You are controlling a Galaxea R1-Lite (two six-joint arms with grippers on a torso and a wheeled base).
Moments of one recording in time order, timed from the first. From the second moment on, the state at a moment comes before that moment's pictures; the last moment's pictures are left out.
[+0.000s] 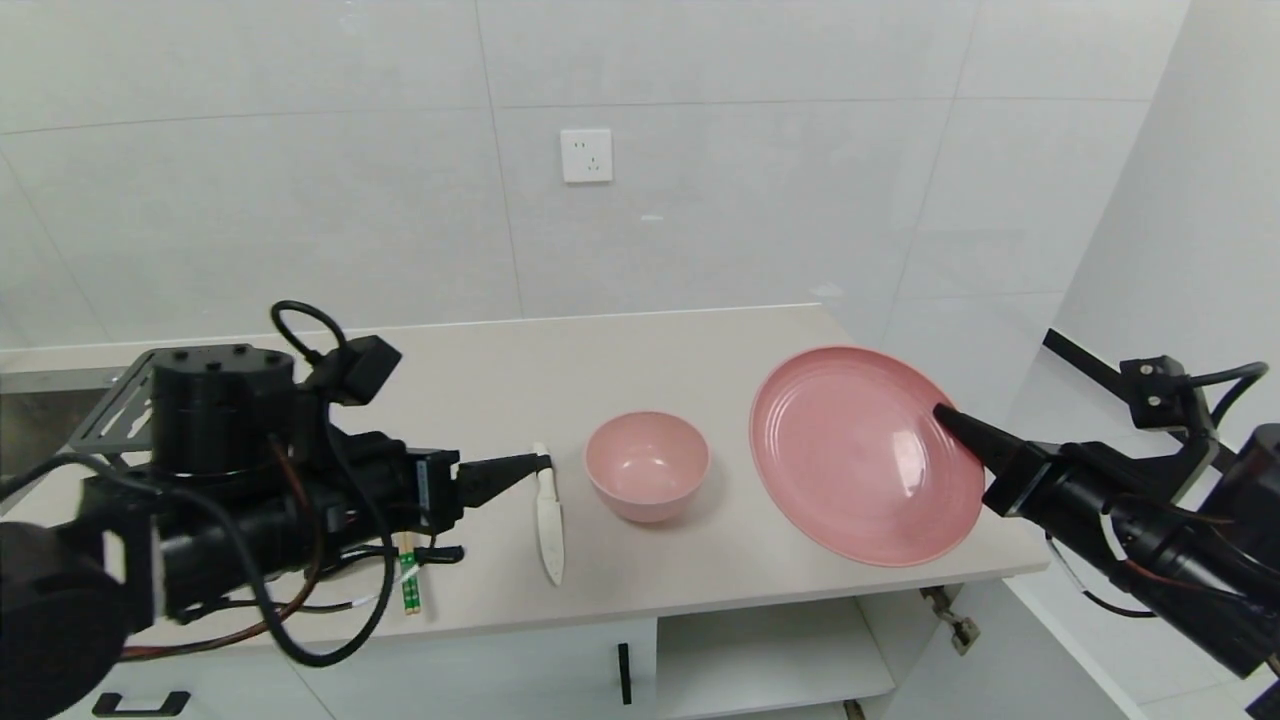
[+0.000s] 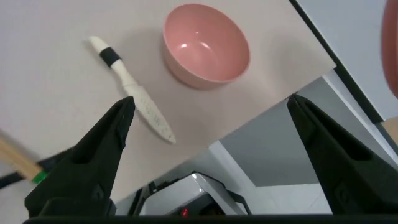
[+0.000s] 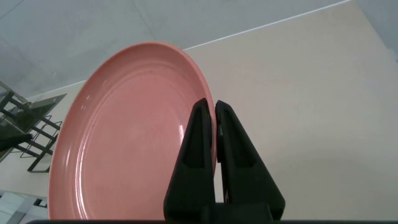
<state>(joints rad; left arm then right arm) -0.40 1.59 -0.55 -0.62 -0.25 -0.29 0.30 1.76 -0.15 -1.57 0.11 0.42</state>
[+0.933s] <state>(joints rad) -0.44 1.96 -0.75 -0.76 -0.17 -0.32 0.30 1.76 -0.13 -1.57 0.11 0.38</state>
